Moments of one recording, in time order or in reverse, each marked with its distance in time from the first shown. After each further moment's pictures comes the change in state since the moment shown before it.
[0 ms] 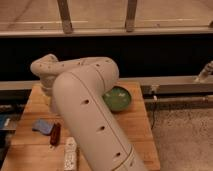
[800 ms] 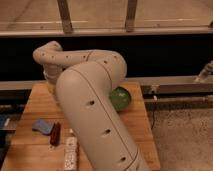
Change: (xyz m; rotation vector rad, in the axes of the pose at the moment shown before) arm -0.005 -0.073 -0.085 0.148 -0.073 0.047
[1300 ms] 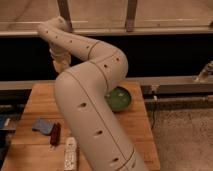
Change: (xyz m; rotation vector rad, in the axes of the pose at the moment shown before) arm 0.001 -0.096 -0.088 0.138 0.000 0.091
